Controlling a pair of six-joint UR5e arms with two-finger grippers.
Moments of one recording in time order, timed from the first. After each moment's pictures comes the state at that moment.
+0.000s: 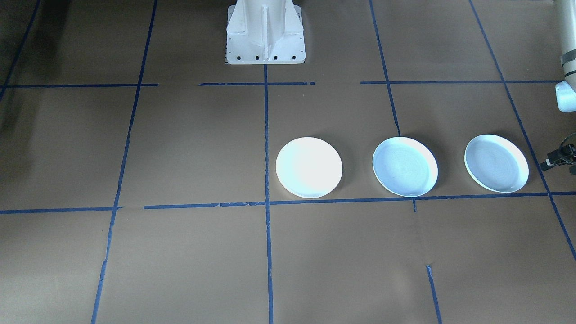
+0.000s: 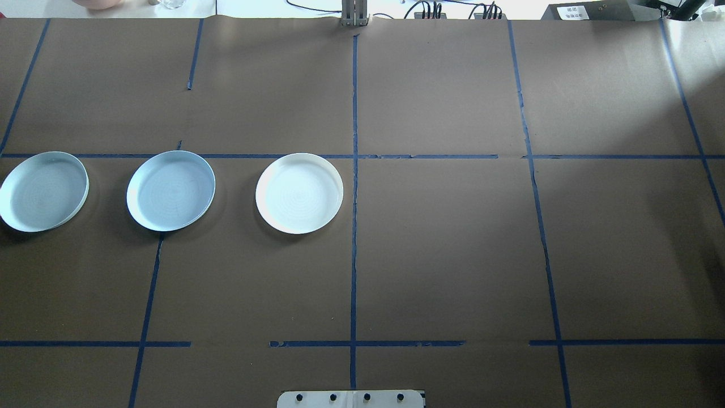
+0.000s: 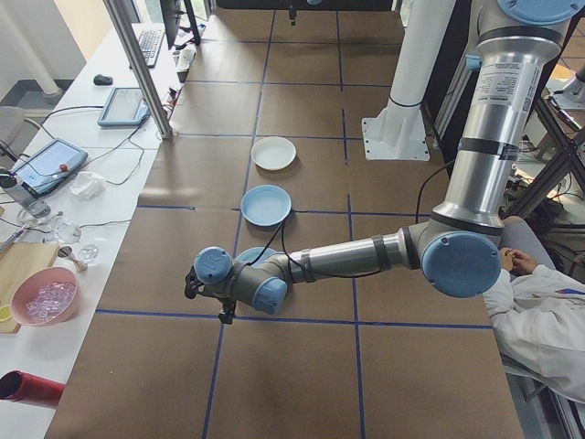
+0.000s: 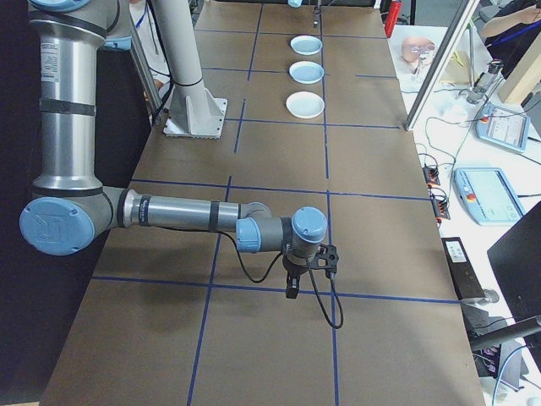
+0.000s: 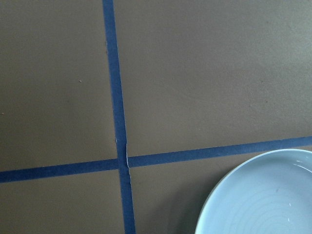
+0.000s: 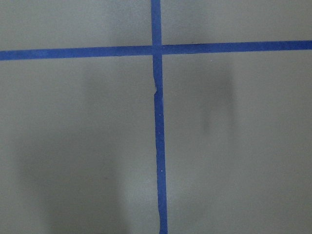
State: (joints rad) left arm -1.35 -1.75 -1.12 -2.17 -2.46 -0.27; right arm 1.41 -1.65 1.56 -1.44 2.31 0.21
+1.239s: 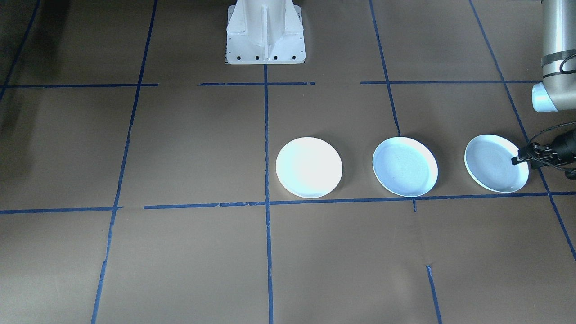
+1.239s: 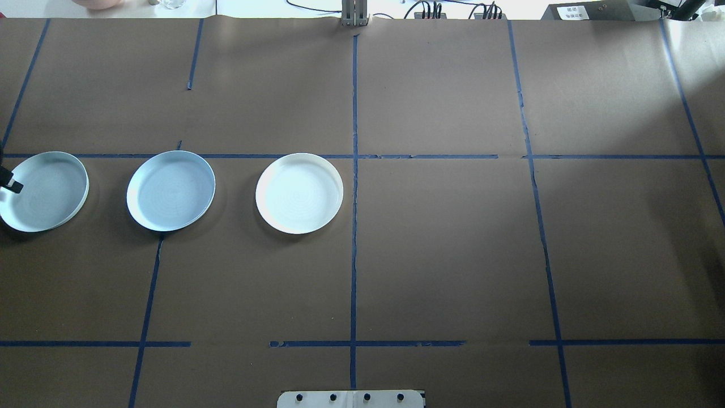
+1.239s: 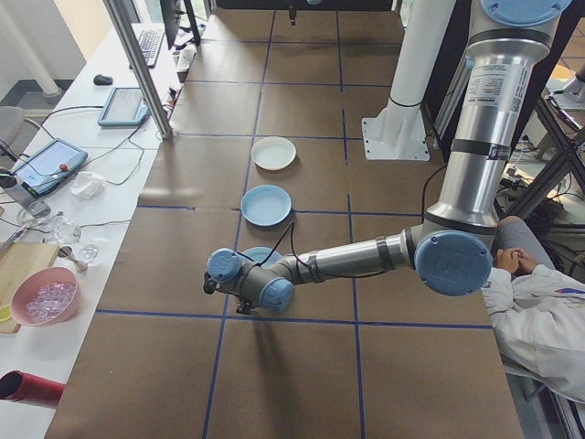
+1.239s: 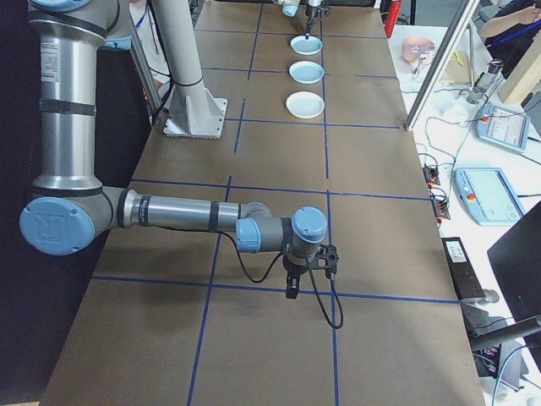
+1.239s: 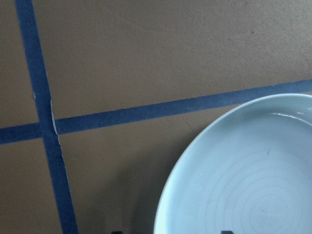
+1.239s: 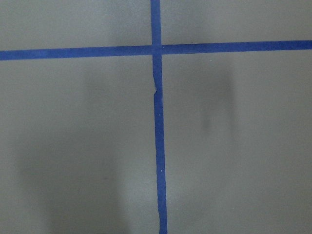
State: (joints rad) left arm -1.25 -1.73 -1.11 -2.18 -2.50 -0.27; right arm 1.41 -1.65 1.56 -1.44 2.31 0.21
